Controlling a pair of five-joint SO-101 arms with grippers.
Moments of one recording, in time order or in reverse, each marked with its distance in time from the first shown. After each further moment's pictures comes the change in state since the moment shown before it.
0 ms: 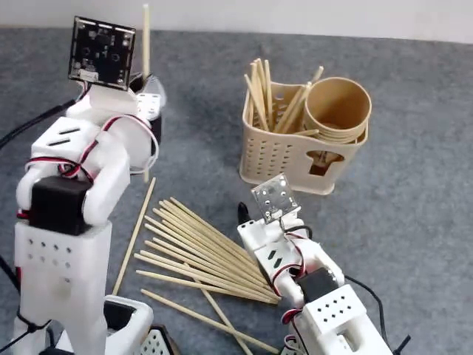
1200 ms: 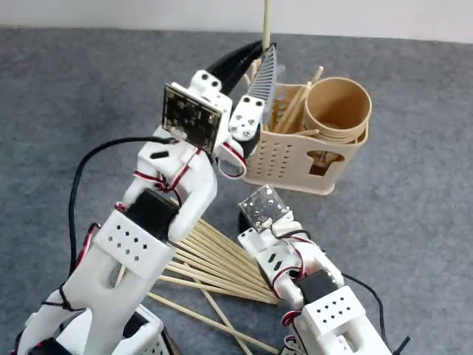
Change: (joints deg) left arm 22.2 0.0 27.3 -62.1 0.0; right arm 0.0 0.0 2.1 0.0 9.8
